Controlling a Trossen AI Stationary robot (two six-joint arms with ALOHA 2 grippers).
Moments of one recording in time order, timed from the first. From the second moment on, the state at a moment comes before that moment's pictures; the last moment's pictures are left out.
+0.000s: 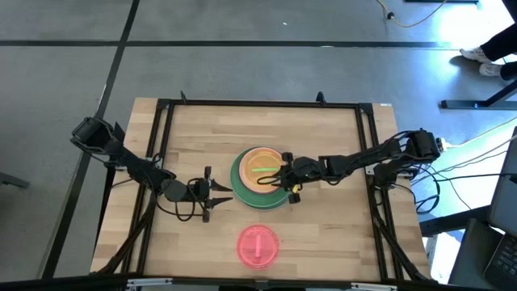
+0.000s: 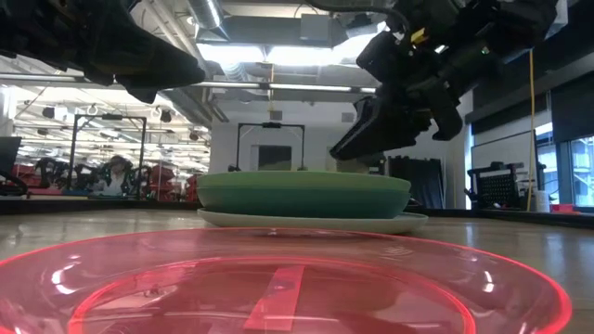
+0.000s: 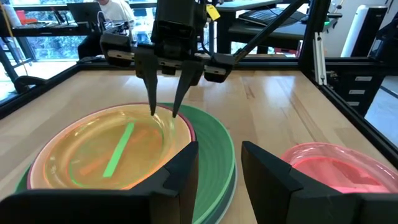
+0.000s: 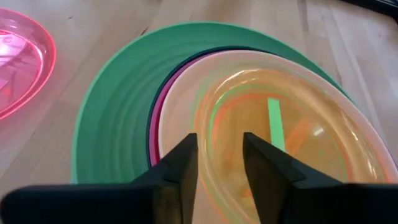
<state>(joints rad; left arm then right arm) -0.50 1.29 0.32 0.75 -0.58 -0.13 0.08 1.58 0.71 0.28 0.02 -0.24</state>
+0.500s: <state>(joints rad) -0.50 1.33 0.32 0.75 -0.56 -0.19 0.14 1.58 0.94 -0.06 -0.08 -0.13</state>
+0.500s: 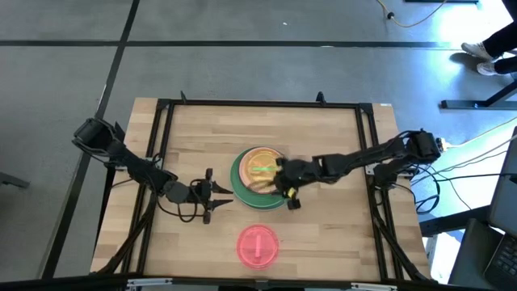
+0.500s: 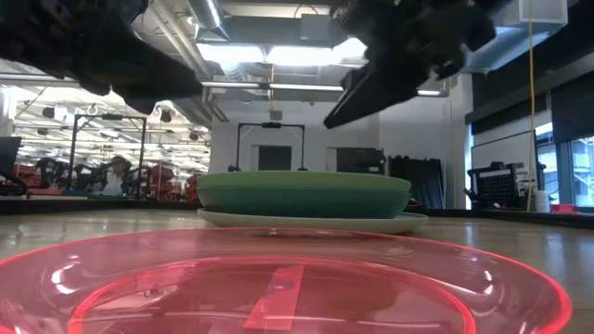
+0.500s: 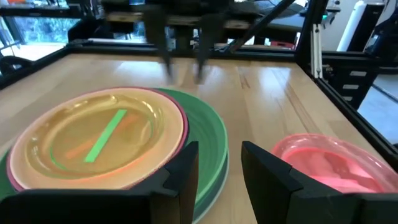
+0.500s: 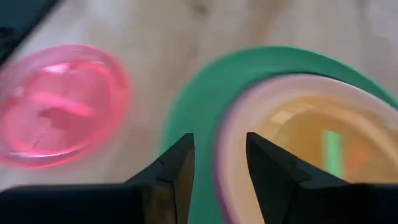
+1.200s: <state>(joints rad) -0.51 1.34 0.32 0.75 -0.56 -0.37 0.39 1.73 0.92 0.08 -0.11 -0.04</state>
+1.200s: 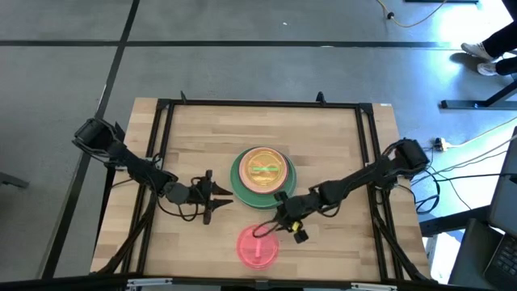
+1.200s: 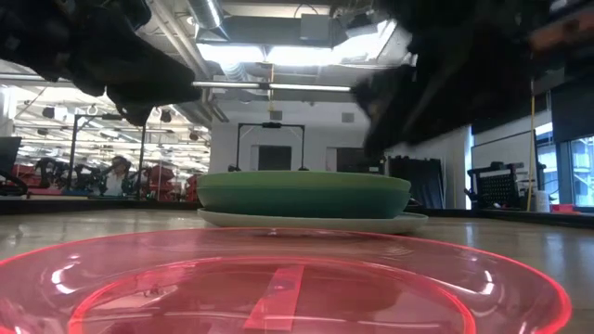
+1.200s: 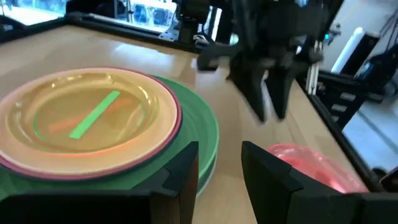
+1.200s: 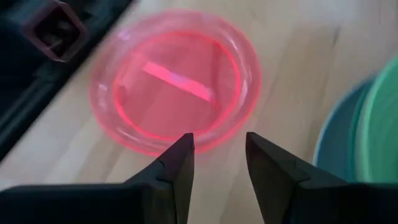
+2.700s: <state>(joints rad) -0.52 1.44 0.32 0.76 -0.56 -0.53 0.44 1.93 0.92 0.23 0.01 0.69</state>
